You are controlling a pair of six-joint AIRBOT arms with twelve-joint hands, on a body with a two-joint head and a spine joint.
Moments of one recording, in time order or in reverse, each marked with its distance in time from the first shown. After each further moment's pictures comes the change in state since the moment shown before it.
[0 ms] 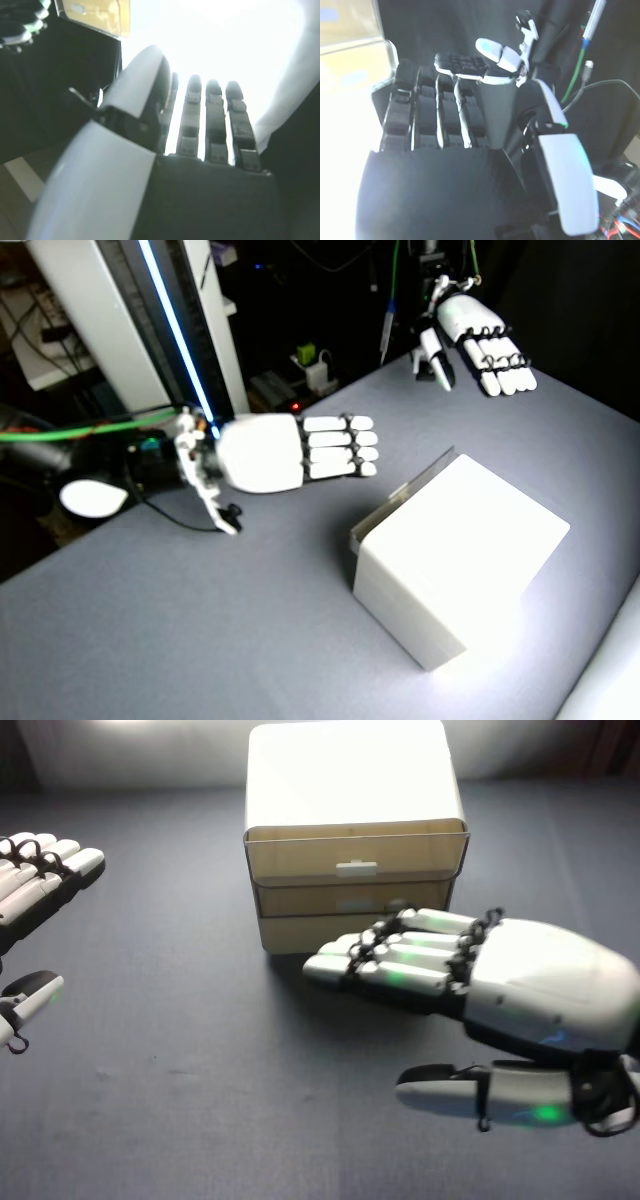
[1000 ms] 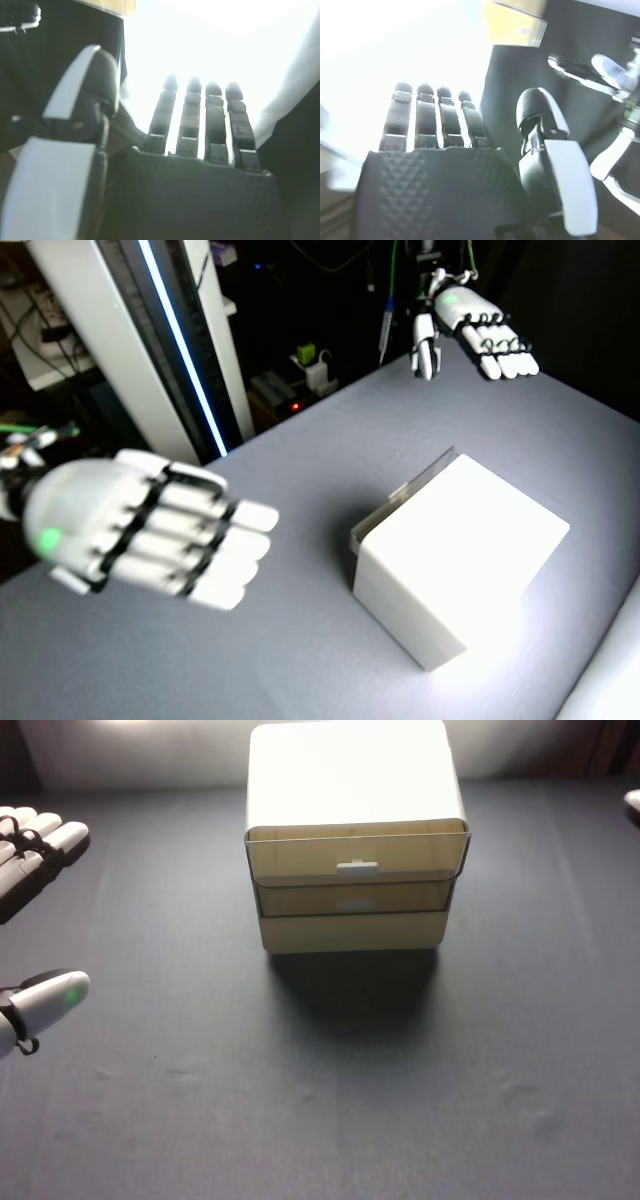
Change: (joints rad) left arm 0.018 0.005 -0.014 -0.010 -0.119 0.006; right arm -0.423 0.279 -0.123 0.647 0.401 -0.287
